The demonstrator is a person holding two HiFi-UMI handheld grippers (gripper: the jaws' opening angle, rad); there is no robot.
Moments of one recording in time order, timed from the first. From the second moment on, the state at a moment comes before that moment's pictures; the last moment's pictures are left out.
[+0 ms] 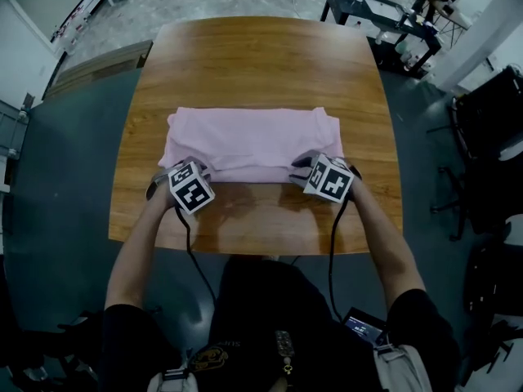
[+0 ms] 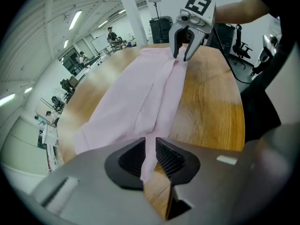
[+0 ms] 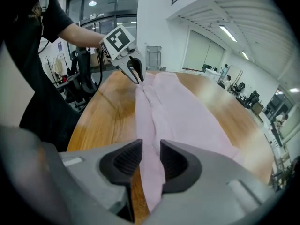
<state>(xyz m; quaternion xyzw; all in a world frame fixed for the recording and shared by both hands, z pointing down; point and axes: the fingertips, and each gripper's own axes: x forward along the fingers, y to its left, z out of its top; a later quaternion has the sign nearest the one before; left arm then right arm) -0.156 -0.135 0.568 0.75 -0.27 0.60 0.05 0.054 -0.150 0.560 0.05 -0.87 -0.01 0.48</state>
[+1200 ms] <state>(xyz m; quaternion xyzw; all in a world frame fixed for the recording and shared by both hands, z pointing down) -0.281 -0.355 0.578 0.71 -0.42 0.54 0.16 0.150 -0.370 0.571 0.34 -0.81 0.22 0.43</state>
